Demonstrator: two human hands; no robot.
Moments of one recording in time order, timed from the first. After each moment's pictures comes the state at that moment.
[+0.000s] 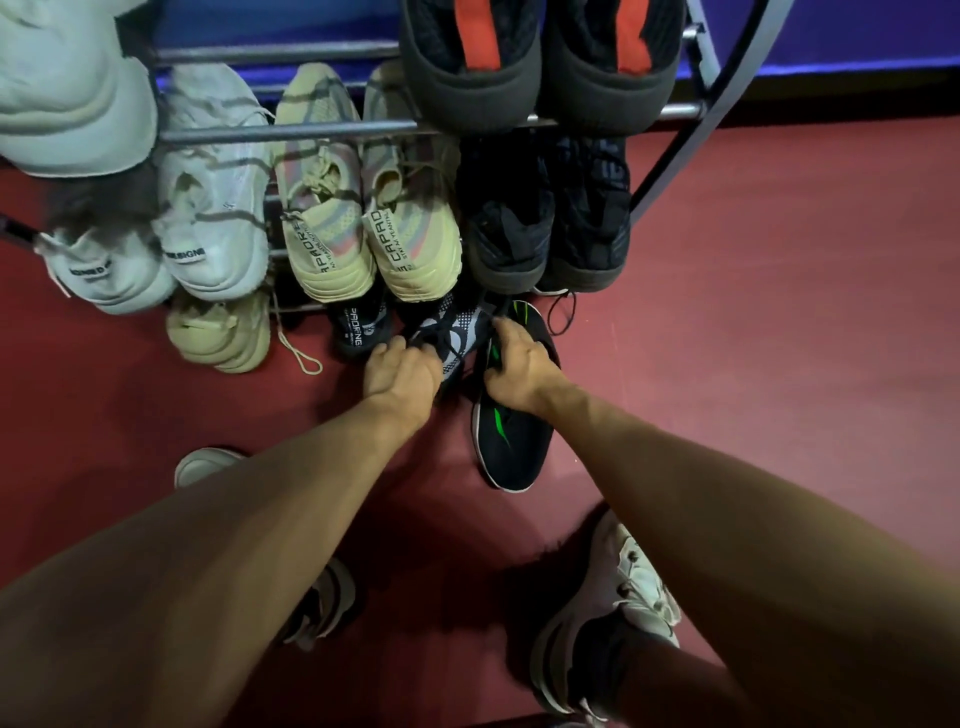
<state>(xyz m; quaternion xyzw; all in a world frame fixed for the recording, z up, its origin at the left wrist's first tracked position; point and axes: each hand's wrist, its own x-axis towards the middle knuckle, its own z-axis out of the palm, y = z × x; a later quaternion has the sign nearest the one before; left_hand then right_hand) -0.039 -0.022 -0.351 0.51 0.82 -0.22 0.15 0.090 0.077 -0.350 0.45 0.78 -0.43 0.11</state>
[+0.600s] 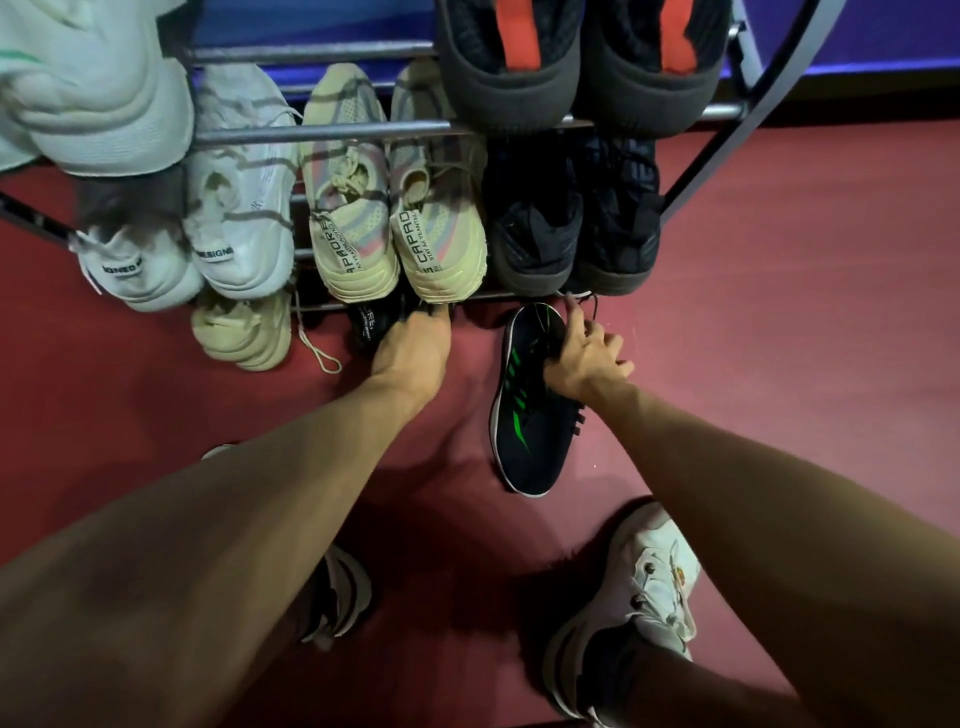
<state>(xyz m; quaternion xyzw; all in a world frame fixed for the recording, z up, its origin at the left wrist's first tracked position) -0.062 -0.008 -0.329 0.46 0.87 -0.05 0.19 0.104 0.105 -0.362 0.58 0.74 -0.29 0.20</state>
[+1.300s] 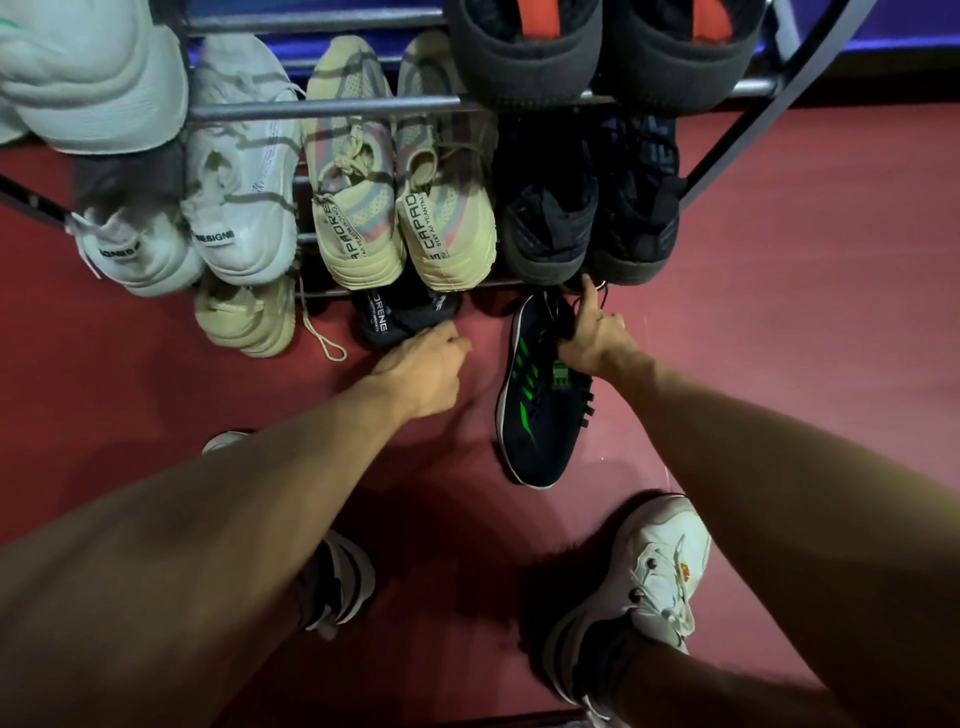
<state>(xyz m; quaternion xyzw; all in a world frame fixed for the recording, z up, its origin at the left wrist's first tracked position) -0.070 -0.033 -0.360 0.58 0.77 -0.02 0.28 0.104 0.129 -0.356 0.54 0.74 -0.37 0.16</state>
